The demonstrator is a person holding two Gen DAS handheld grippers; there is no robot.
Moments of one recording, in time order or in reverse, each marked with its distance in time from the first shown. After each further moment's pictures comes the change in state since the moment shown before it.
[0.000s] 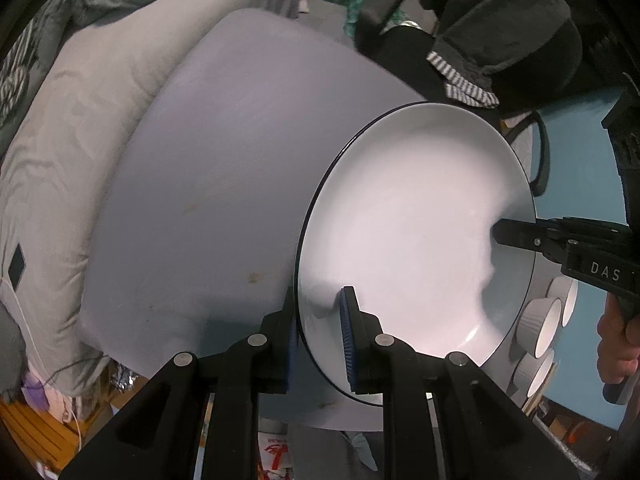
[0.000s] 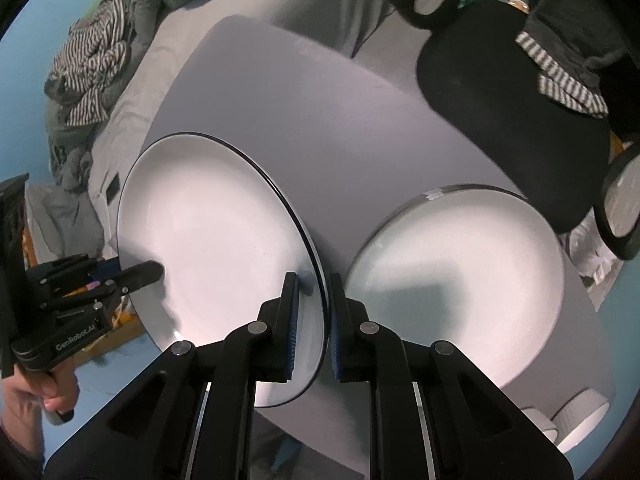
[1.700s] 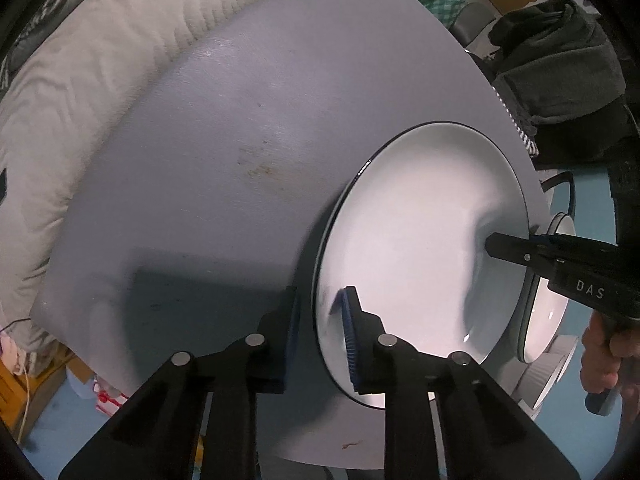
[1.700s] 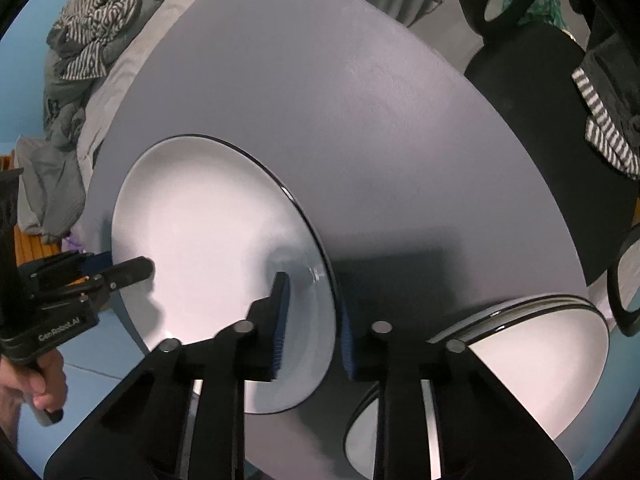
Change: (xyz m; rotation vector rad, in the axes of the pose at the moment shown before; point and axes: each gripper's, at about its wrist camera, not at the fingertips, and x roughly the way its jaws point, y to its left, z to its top) left arm 0.065 0.105 -0.008 -0.225 -0.013 -0.074; right arm 0.076 0.026 0.040 -0.153 0.088 -0.025
